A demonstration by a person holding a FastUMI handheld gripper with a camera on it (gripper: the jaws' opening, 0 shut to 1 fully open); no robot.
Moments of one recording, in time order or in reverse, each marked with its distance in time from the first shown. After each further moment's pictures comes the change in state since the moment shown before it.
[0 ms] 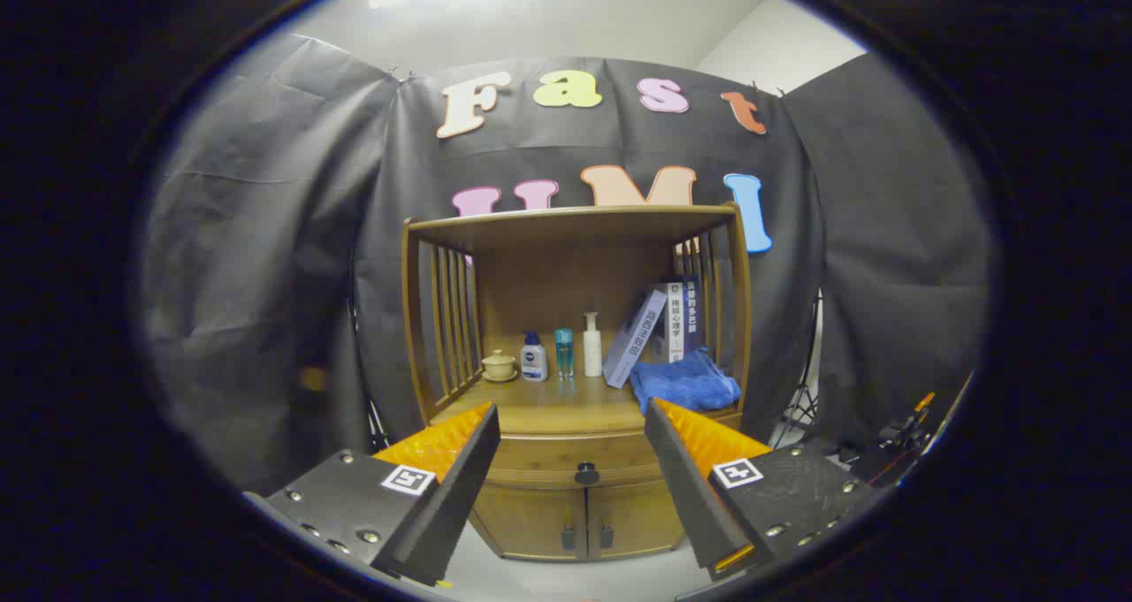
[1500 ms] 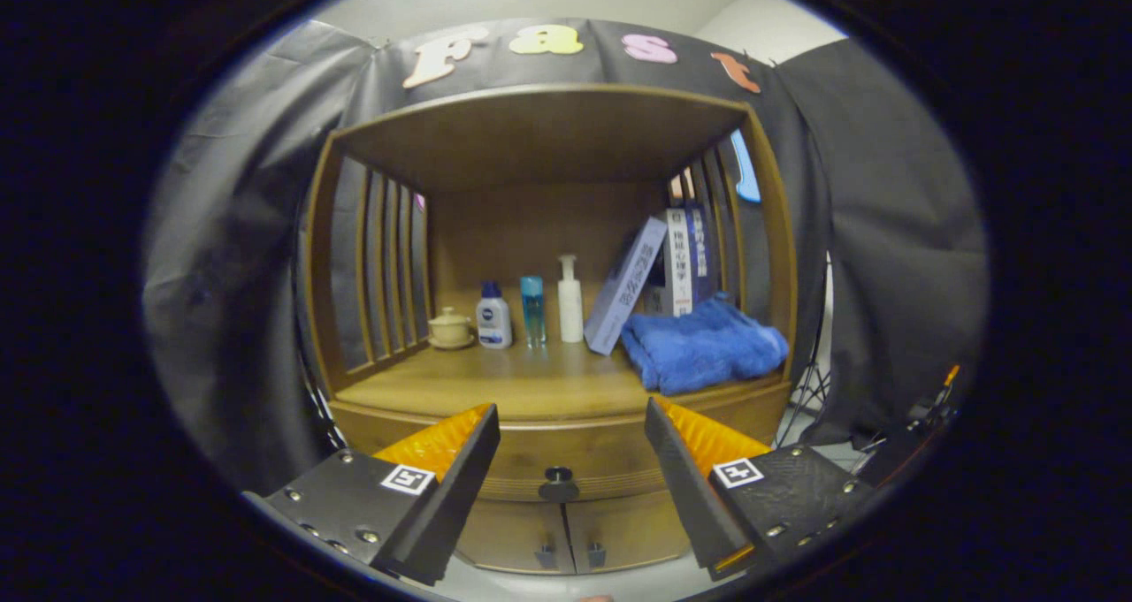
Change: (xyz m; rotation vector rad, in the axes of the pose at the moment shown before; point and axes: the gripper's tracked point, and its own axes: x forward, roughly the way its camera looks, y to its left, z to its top) arm 0.172 -0.034 -0.142 0.023 0.080 -0.051
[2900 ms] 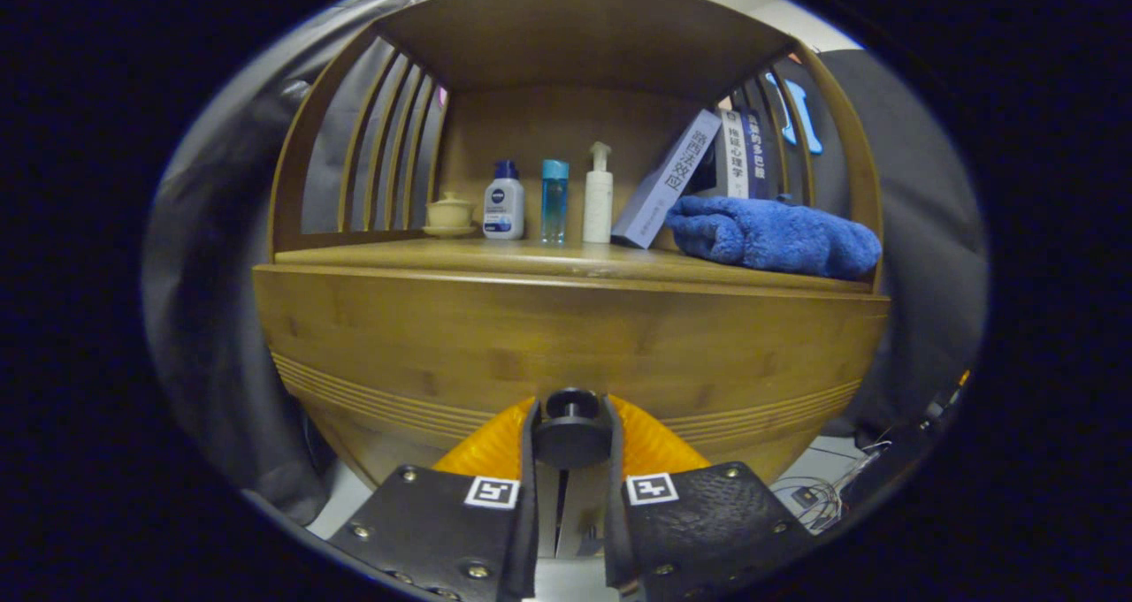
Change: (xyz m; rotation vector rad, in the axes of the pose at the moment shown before) arm 0.041 0.007 -0.117 -0.155 0.105 0.026
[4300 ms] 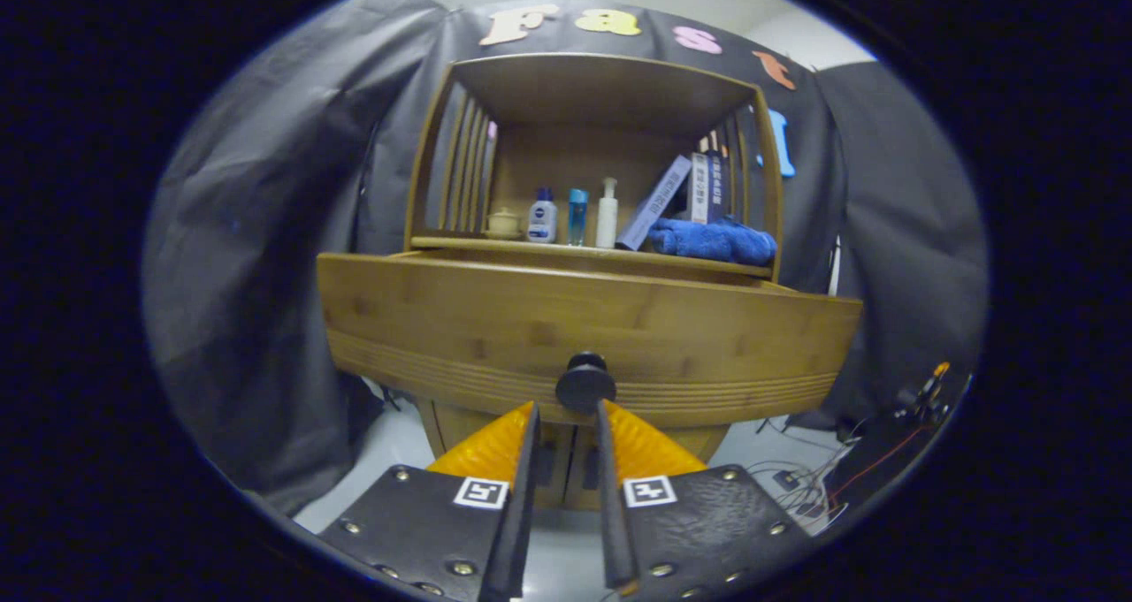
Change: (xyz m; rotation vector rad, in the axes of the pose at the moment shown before) arm -0.169 0.001 -0.026 0.026 -0.042 0.009
